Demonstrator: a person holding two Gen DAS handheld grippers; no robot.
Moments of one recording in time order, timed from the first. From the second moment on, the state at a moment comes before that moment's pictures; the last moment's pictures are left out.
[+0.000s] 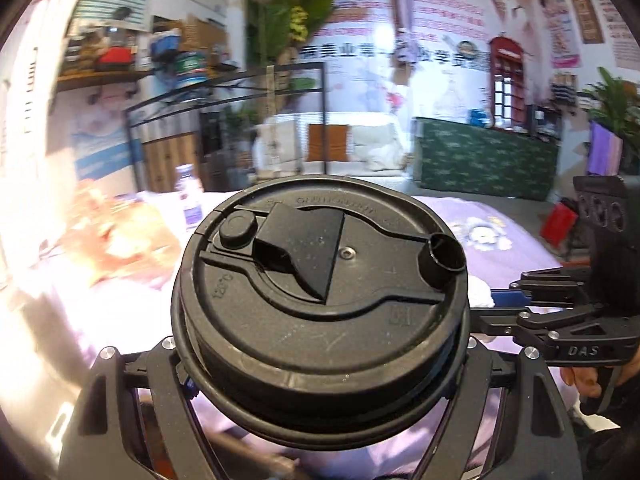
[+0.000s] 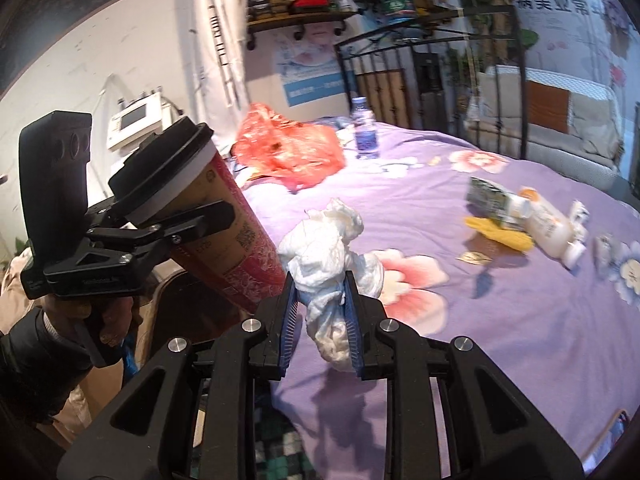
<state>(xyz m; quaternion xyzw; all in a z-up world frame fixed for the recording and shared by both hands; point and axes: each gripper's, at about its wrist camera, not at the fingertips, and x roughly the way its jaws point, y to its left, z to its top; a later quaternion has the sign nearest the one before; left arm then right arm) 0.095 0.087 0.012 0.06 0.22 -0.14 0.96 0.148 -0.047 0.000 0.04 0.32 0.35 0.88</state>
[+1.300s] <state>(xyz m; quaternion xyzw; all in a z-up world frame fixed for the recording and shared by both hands) 0.104 0.268 -0.161 -0.08 0.56 0.14 0.82 0.116 0.062 -0.034 0.01 0.36 0.43 0.83</state>
